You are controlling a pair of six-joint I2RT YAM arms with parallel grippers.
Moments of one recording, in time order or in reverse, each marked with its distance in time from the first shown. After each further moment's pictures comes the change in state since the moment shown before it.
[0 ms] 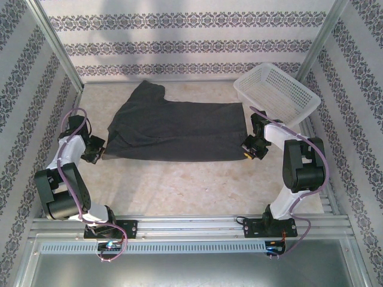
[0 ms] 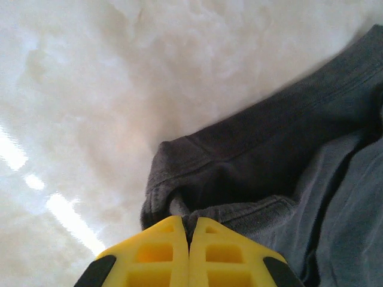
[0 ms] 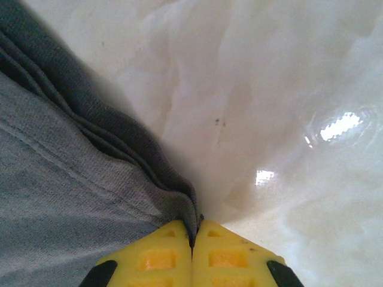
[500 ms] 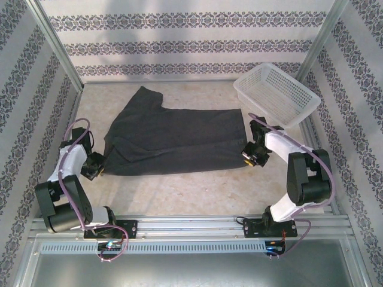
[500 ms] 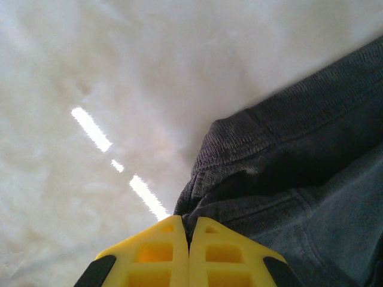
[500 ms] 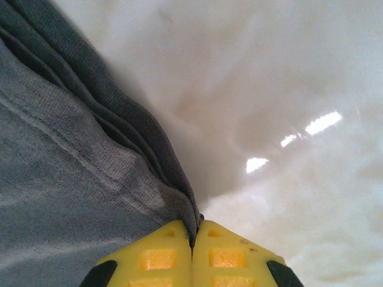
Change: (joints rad) left arm 0.000 -0.144 -0.149 -0.176 -0.129 0.113; right arm 0.046 -0.161 -0.132 -0.056 0.024 -0.006
